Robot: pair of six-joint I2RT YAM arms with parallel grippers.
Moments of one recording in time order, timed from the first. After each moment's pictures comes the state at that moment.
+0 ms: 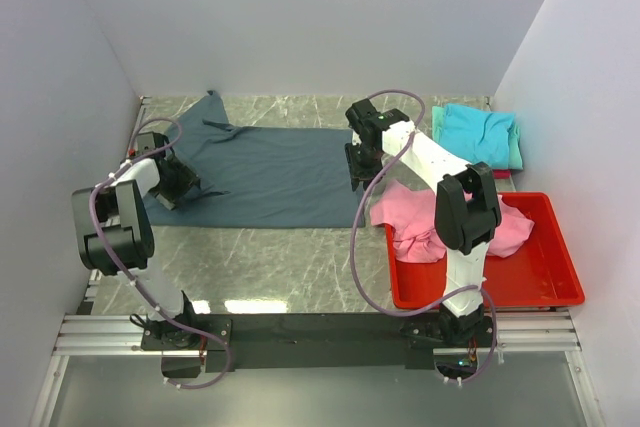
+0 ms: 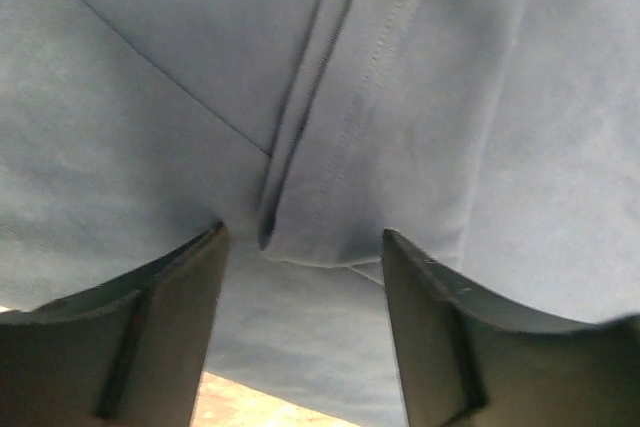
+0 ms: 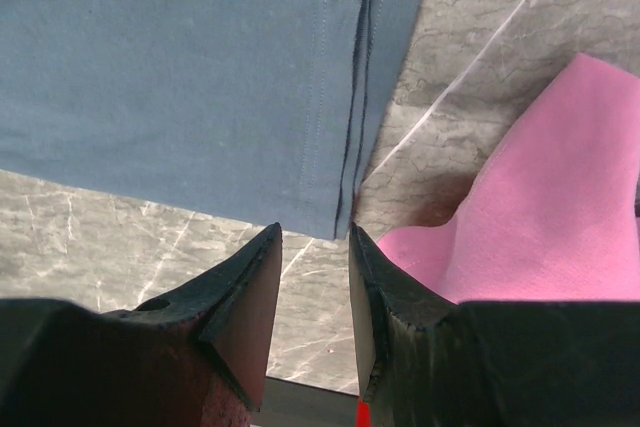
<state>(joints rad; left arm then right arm) 0.22 1.73 1.06 -0.45 0.03 -0.65 0.47 1.96 1.67 -1.01 -0.04 0.33</state>
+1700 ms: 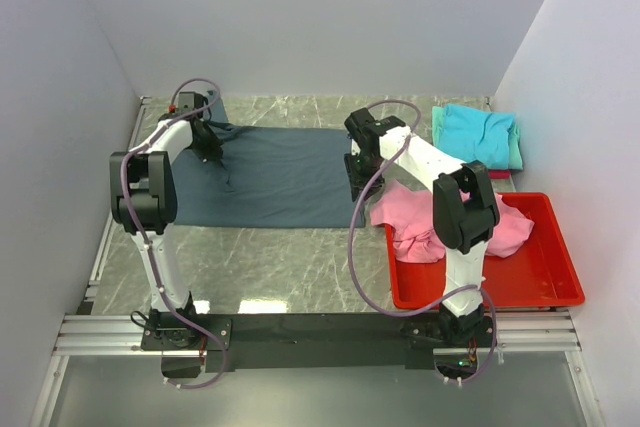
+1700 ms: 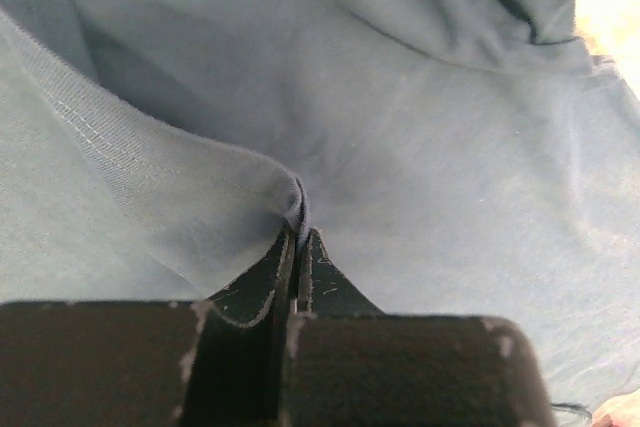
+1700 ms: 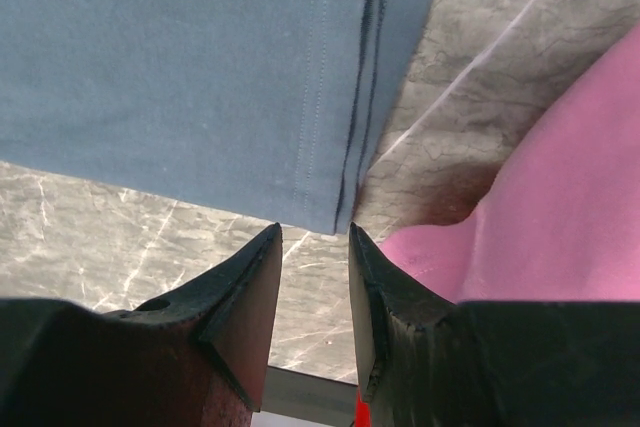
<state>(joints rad) 0.02 2.06 1.56 -0.55 0.01 -0.68 0.48 1.97 1.60 -1.00 -0.08 0.32</state>
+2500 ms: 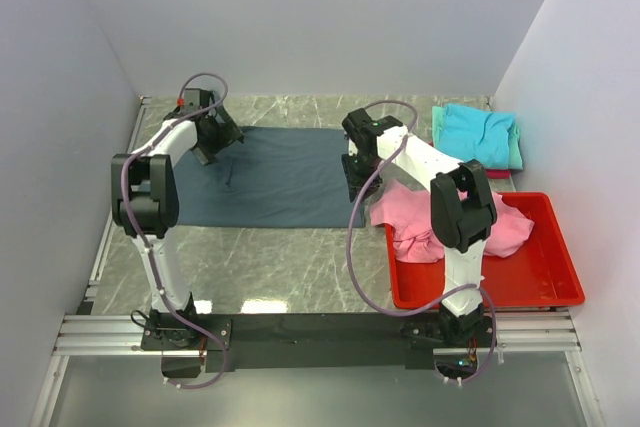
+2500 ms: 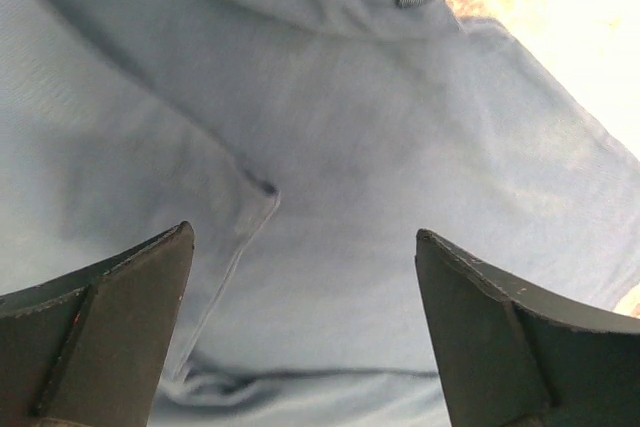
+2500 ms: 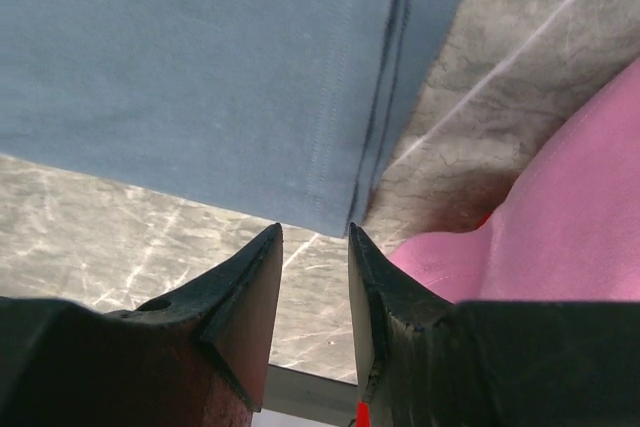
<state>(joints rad) -0.03 2.05 1.57 -0.50 0.07 -0.67 0.49 1.99 1.61 -1.00 -0.09 0.31</state>
